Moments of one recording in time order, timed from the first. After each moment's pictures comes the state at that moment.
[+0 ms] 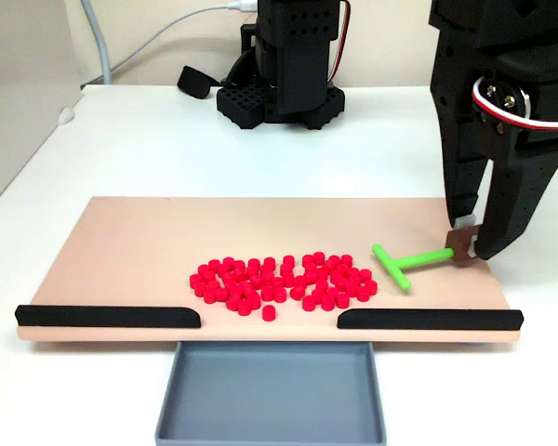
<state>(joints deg) -20.8 50.4 45.9 96.2 4.8</state>
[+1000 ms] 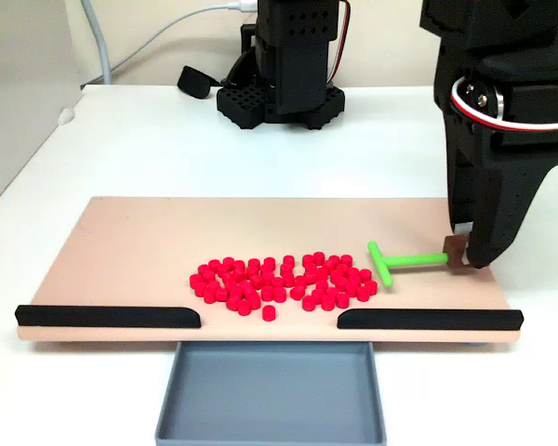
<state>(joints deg) -19.5 48.6 42.4 96.2 15.7</state>
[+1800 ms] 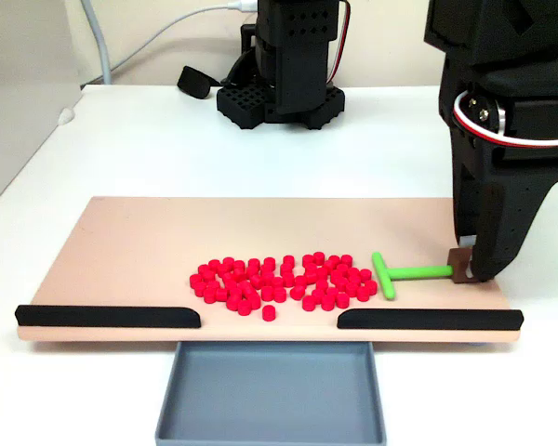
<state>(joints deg) -19.4 45.4 38.7 96.4 17.4</state>
